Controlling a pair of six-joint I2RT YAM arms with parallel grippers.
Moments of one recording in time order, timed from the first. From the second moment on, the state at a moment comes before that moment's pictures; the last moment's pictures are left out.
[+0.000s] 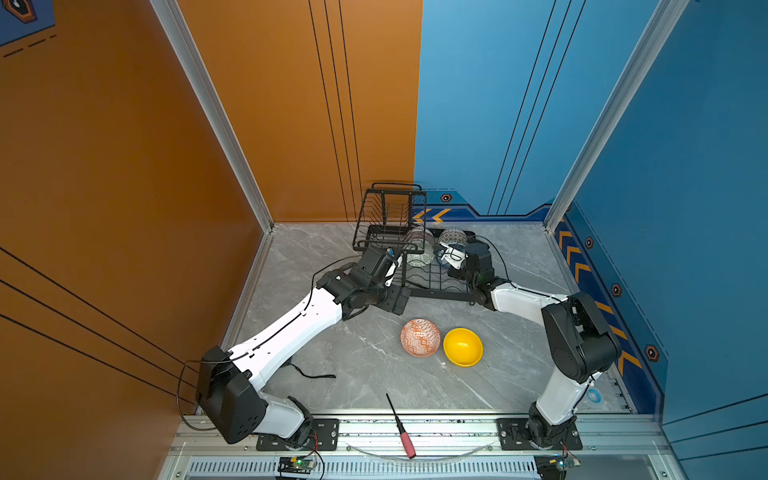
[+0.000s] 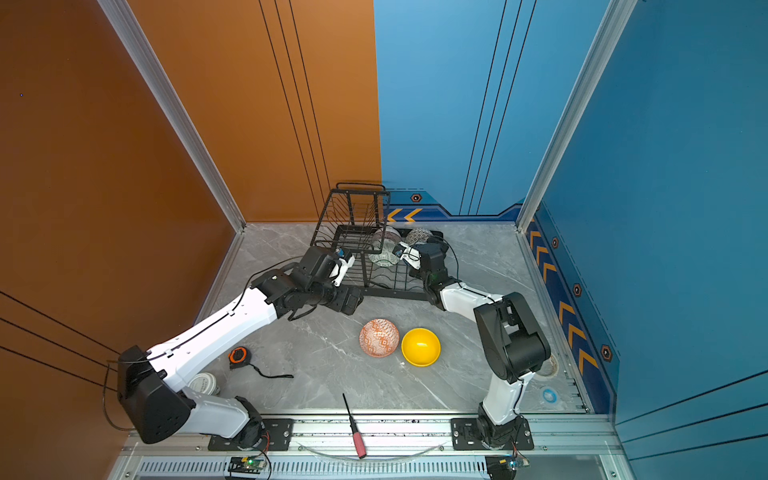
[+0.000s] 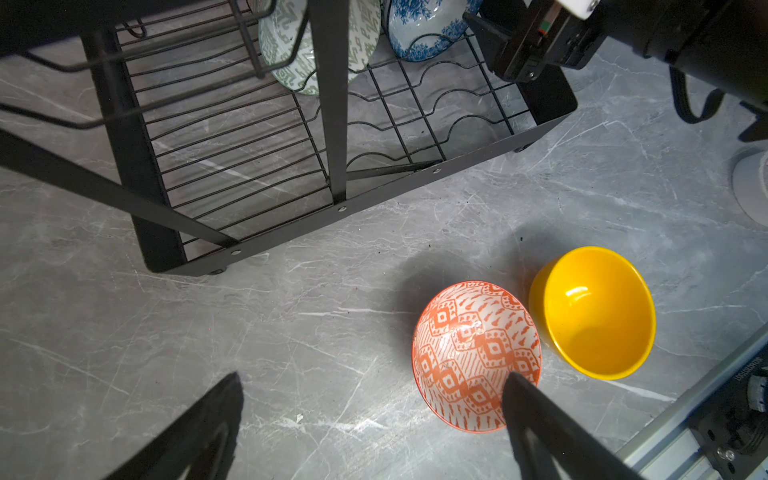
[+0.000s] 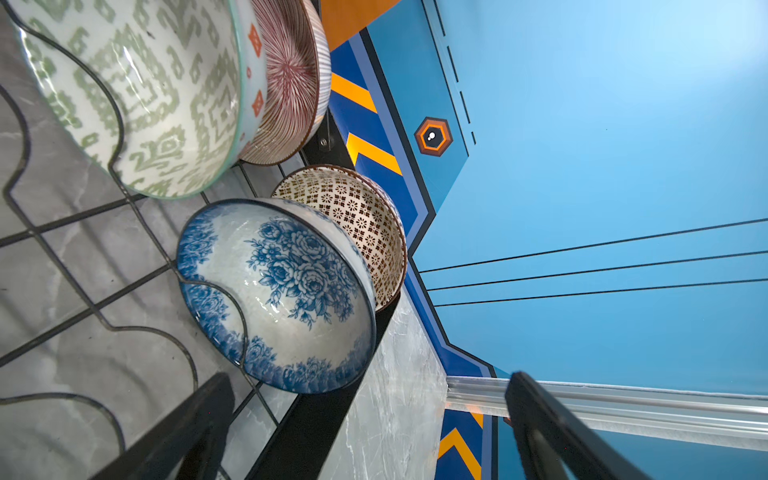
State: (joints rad) left arm -0.67 1.42 1.29 -0.77 -0.02 -0.21; right arm 0.39 1.76 1.02 0.34 0.33 -0.96
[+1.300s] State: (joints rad) left arm -0.67 1.40 1.29 -0.78 -0.04 -0.21; right arm 0.51 1.33 1.38 -0.86 0.22 -0.16
